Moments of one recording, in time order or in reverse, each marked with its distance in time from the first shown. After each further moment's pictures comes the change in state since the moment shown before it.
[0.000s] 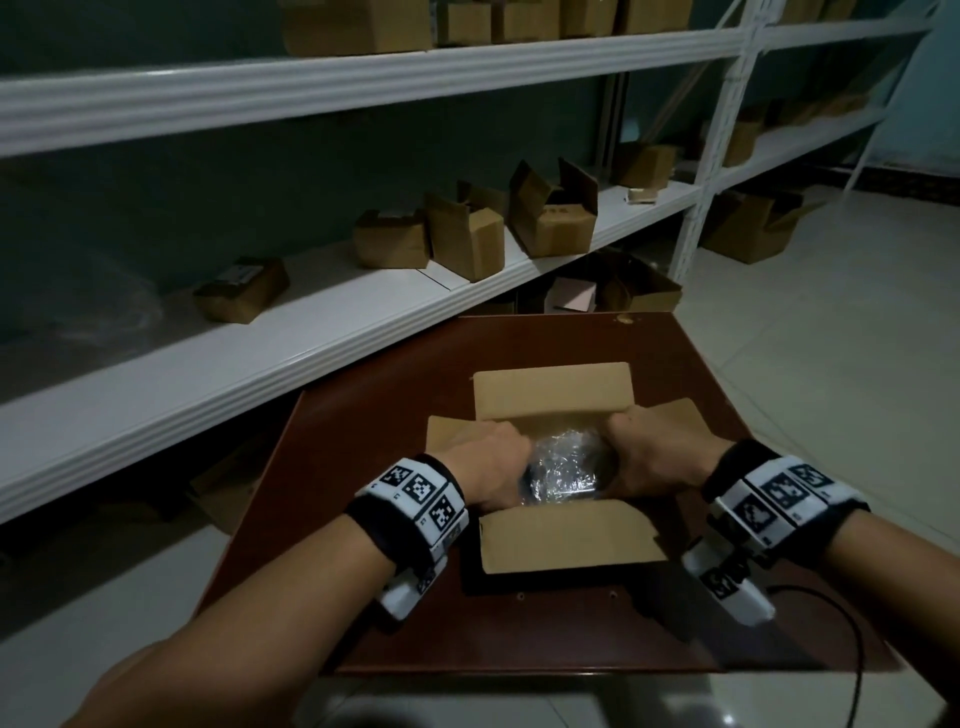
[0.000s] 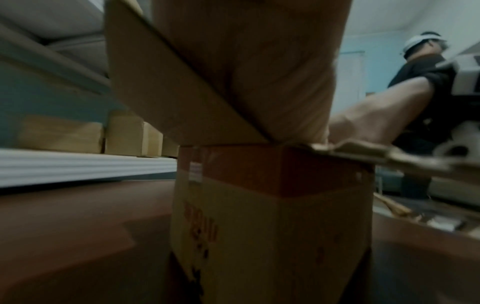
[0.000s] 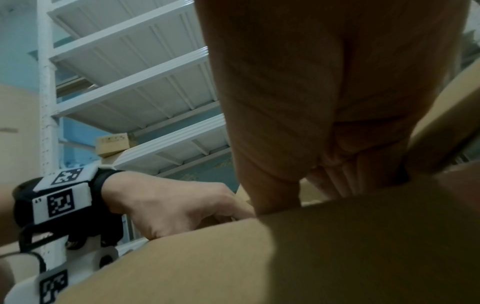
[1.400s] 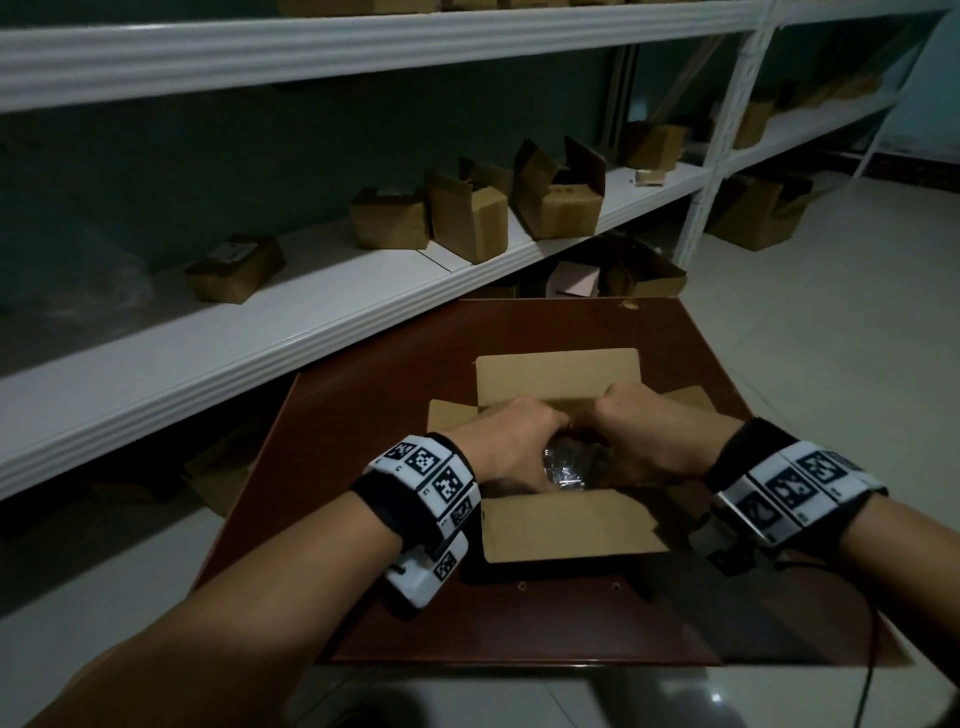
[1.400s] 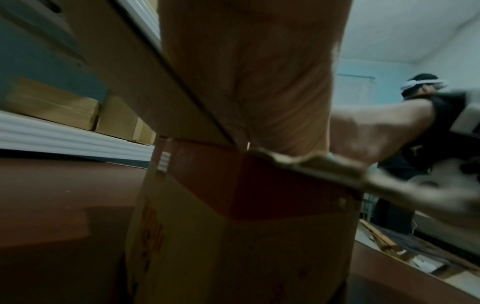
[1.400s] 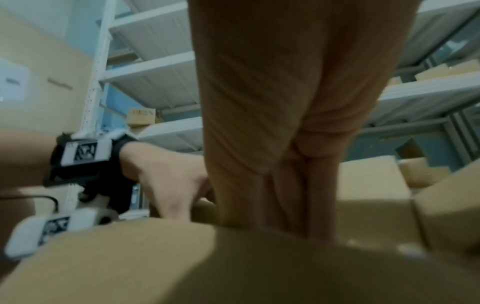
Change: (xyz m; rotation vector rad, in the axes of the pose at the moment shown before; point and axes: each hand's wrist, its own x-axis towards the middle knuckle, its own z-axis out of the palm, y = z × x) left_hand 0.007 0.006 -0.009 -0.237 0.123 0.191; right_hand 0.007 -0.003 -0.006 -0.071 0.047 -0.330
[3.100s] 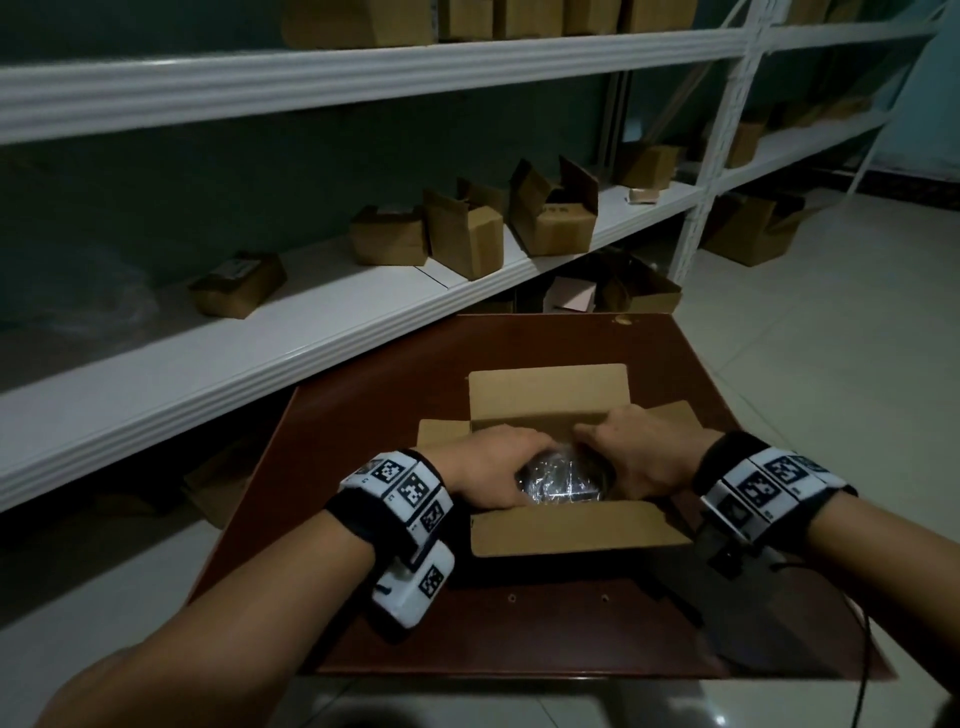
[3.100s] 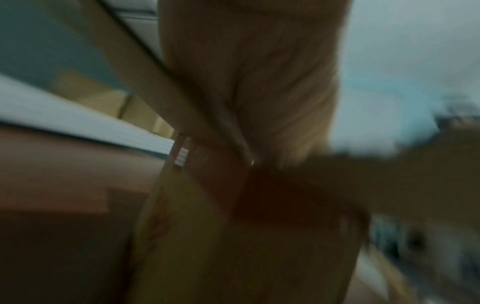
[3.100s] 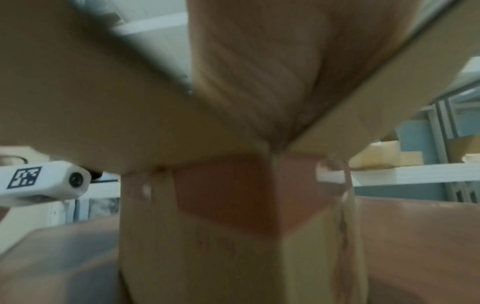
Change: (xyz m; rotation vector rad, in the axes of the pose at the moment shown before) left_hand -0.014 -0.008 -0.001 -0.142 -0.110 0.042; right_hand -0.005 0.002 -0.003 -0.065 -0.109 0.063
